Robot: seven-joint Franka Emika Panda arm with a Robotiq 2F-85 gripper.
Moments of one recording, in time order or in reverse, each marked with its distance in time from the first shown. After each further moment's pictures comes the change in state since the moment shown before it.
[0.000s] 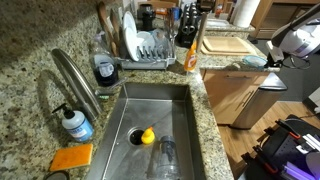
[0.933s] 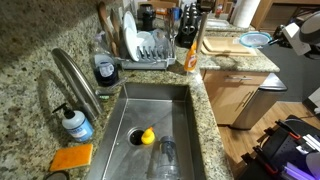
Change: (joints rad) arm 0.119 -0.639 0.085 -0.475 -0.336 0.320 -0.202
